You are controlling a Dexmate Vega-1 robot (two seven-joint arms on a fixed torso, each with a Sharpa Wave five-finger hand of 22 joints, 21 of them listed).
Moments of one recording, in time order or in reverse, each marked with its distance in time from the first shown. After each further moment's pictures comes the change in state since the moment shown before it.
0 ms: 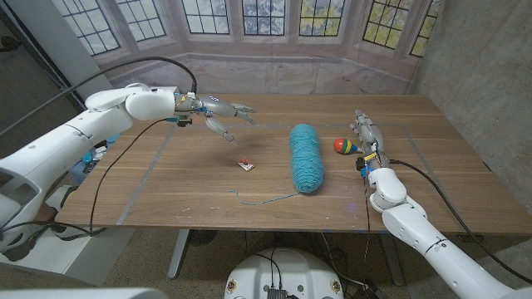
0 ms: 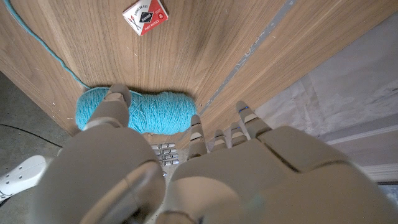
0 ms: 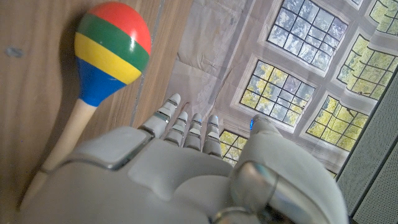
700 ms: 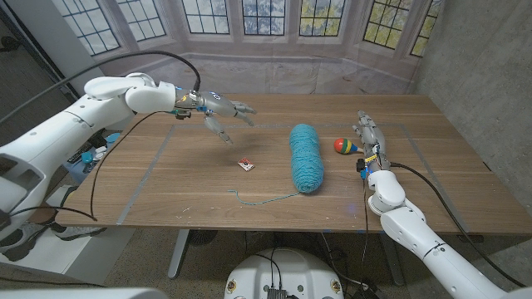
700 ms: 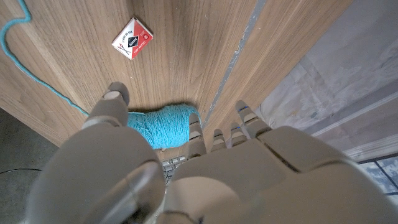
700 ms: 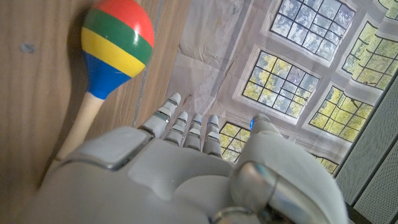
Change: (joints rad) left arm -0.079 -0.019 0.025 0.043 0.183 -0.133 0.055; left_hand 0.008 -0.008 -0.012 0.012 0.000 0.030 -0.019 0.000 0.000 0.018 -0.018 0.000 0.000 0.013 -0.012 0.000 0.000 0.016 -0.005 -0.008 0.000; right arm -0.021 0.021 0.012 -0.016 -0.011 0.002 -0.041; right_hand 0.000 0.000 0.002 -0.013 0.000 0.005 0.005 0.000 0.000 0.000 0.000 0.000 0.000 0.005 -0.005 0.005 -0.003 0.009 0.002 0.000 0.000
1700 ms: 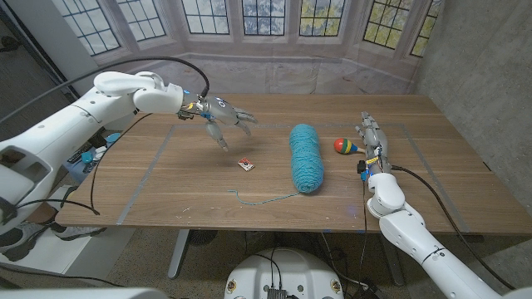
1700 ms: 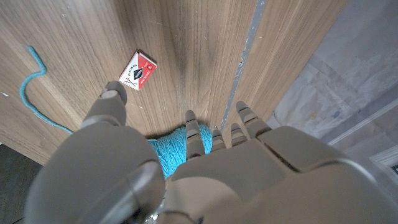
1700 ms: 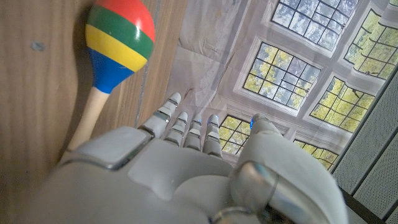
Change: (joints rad) left arm -0.054 -0.020 0.059 0.009 0.182 -0.059 0.043; left_hand 0.013 -0.013 -0.018 0.010 0.008 0.062 -0.023 0.000 0.005 -0.002 -0.023 0.007 0.000 -0.009 -0.009 0.000 0.000 0.003 -0.003 -0.022 0.006; right arm -0.025 0.021 0.012 -0.014 -0.010 0.014 -0.030; right_hand 0.000 0.000 0.002 -0.009 0.000 0.011 0.011 0.000 0.000 -0.002 0.009 0.000 0.000 0.000 0.000 0.000 0.002 0.003 -0.003 0.000 0.000
